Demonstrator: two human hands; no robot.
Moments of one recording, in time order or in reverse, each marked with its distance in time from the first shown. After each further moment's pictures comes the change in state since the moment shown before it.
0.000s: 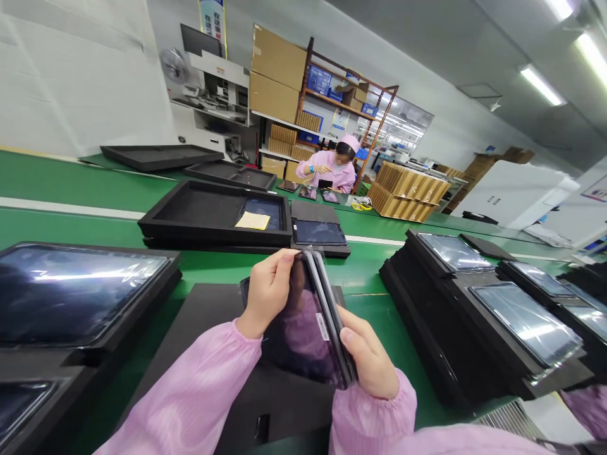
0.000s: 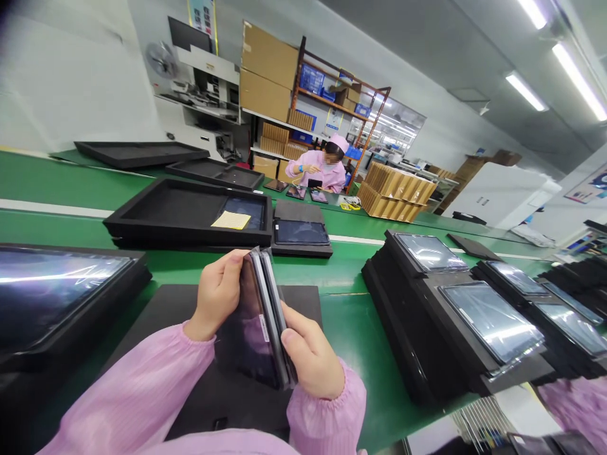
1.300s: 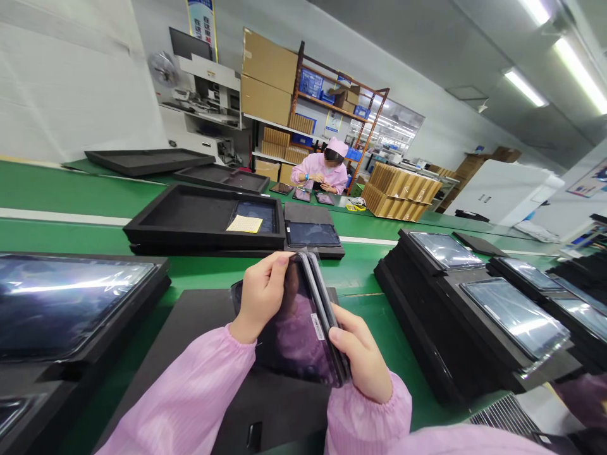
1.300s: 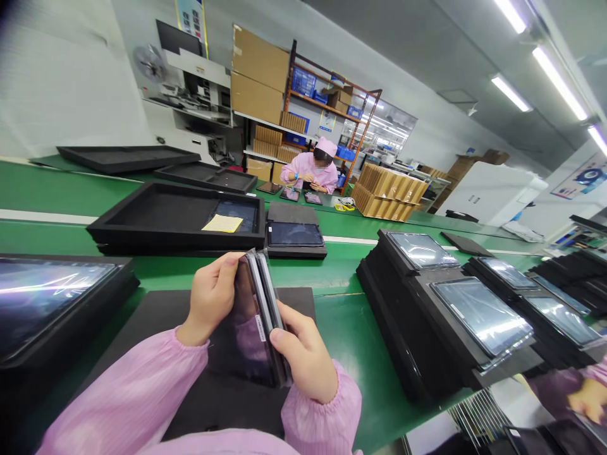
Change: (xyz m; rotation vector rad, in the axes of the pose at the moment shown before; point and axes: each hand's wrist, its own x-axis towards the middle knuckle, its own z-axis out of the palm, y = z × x) left_hand 0.000 0.000 0.005 0.081 0.013 0.054; right_hand 0.001 -0.002 0.001 0.157 0.046 0.095
